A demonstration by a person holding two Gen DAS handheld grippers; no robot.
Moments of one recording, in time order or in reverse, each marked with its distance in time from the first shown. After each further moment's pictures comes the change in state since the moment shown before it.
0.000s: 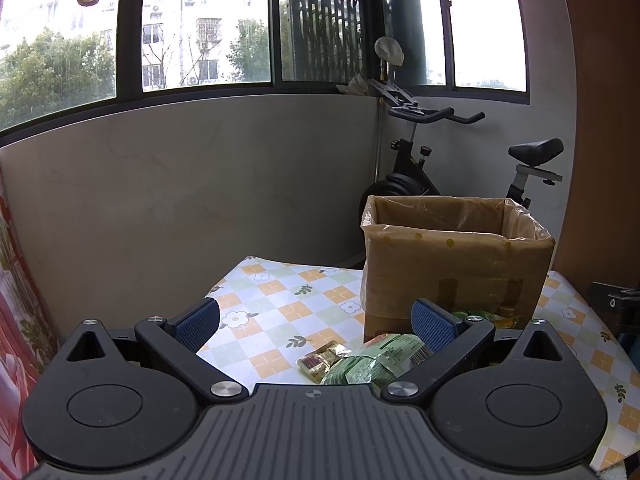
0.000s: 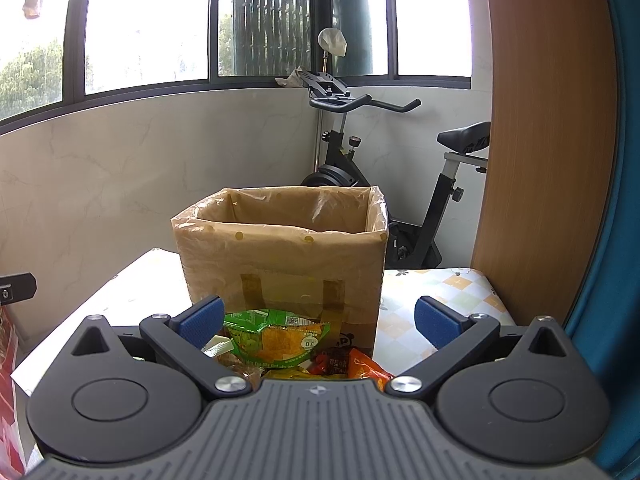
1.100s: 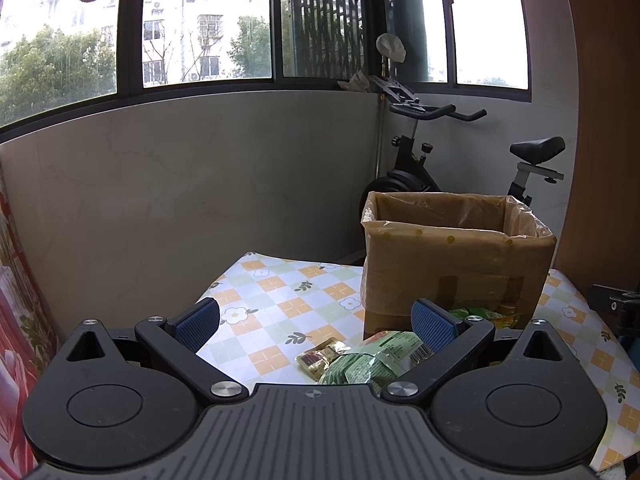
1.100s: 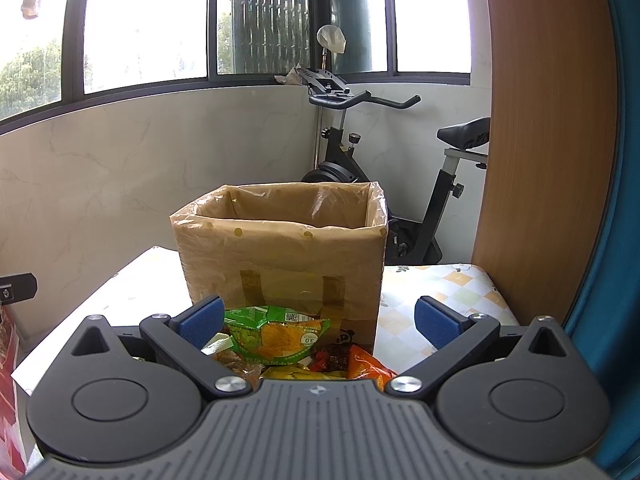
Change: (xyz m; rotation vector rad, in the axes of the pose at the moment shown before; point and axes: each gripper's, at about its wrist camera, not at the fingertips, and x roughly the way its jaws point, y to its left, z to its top) left arm 0.003 0.000 -0.001 -0.006 0.014 0.003; right arm 0.006 -0.002 -0.007 0.004 0.010 0.002
